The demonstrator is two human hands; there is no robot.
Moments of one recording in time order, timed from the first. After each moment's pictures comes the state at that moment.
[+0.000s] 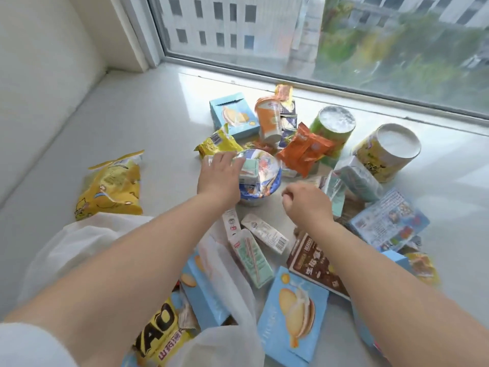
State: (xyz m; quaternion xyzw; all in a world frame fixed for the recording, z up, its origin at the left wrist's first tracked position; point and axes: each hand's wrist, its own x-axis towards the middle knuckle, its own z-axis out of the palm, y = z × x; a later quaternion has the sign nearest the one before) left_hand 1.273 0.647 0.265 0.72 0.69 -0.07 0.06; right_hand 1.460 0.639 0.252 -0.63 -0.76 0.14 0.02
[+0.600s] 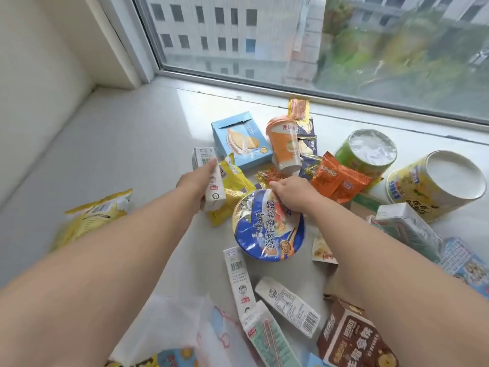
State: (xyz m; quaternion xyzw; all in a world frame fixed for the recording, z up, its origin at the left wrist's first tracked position) left_hand 1.199 0.776 0.217 0.13 0.78 0.31 0.52; right_hand 1.401 0.803 0.205 -0.64 -0.66 0.40 0.00
